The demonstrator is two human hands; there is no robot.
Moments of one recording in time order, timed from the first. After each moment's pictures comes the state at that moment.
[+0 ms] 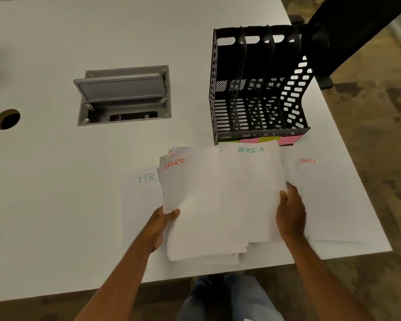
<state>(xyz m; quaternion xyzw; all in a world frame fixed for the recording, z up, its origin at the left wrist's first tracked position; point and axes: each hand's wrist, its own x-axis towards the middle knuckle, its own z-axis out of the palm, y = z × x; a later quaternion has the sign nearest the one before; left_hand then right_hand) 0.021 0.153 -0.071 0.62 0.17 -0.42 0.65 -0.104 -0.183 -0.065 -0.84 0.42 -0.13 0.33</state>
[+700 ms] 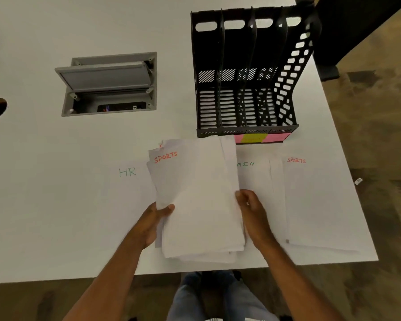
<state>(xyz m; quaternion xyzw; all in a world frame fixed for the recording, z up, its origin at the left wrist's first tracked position) 0.004 0.085 -0.067 0.60 0.22 -0.41 0.65 -0.101 -0.188 -0.060 -0.71 0.36 0.04 0.60</state>
